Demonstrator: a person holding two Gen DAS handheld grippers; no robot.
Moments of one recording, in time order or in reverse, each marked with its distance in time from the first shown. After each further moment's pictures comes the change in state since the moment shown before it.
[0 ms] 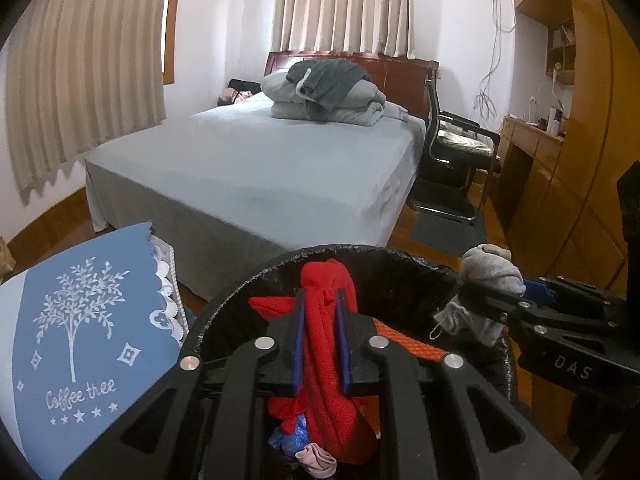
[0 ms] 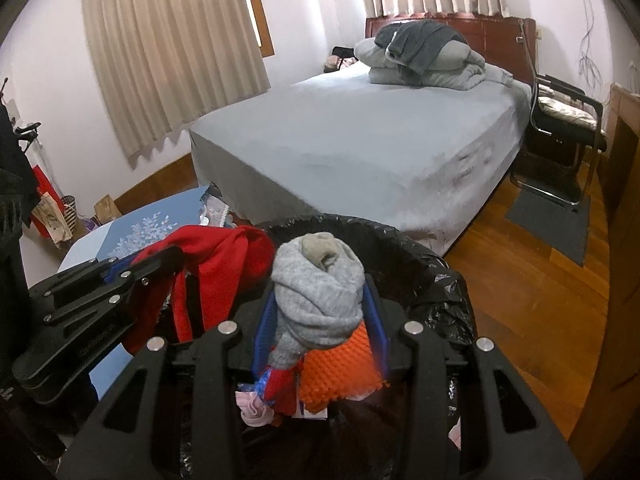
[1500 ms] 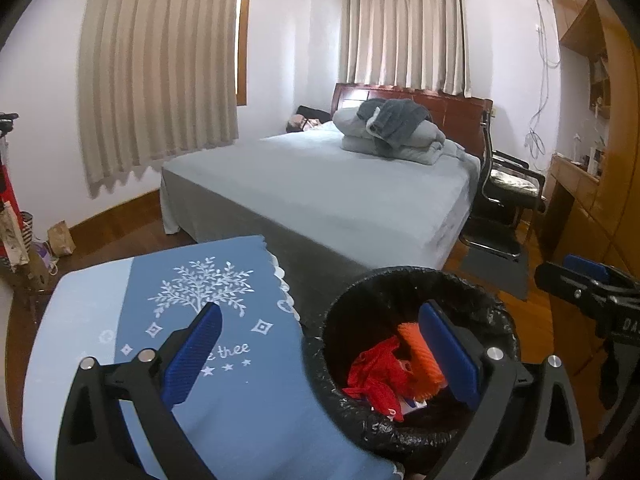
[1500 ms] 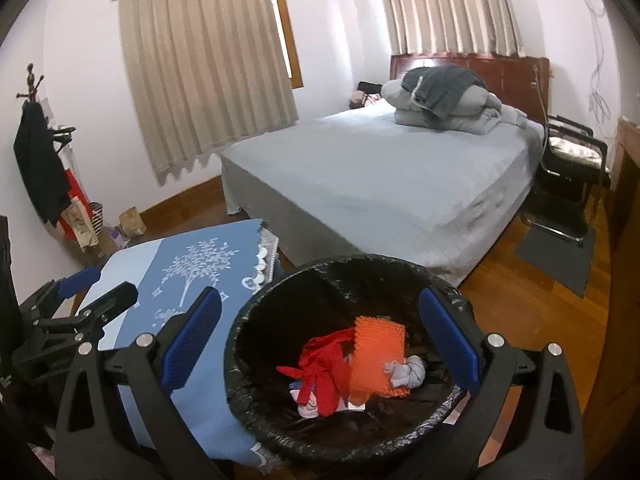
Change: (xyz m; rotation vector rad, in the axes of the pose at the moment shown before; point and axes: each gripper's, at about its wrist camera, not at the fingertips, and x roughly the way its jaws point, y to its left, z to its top) left arm -0.159 0.049 -0.012 -0.097 -0.109 0.222; right arm -0.112 0.067 0.012 -0.070 -0.119 0.064
